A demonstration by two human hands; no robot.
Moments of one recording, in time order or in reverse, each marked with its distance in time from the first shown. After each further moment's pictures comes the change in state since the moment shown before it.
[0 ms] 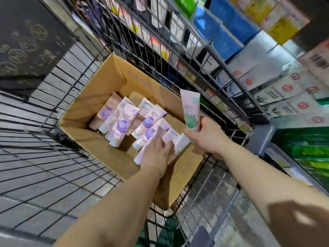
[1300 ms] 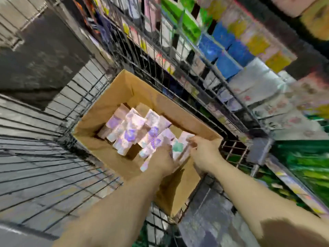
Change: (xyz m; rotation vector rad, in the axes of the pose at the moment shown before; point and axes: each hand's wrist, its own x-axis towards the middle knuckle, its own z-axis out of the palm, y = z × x) left_hand 0.005 -0.010 -0.033 -0.666 -0.083 -0.183; right_hand -0.009 -0.010 0.030 -0.331 -0.006 0.114
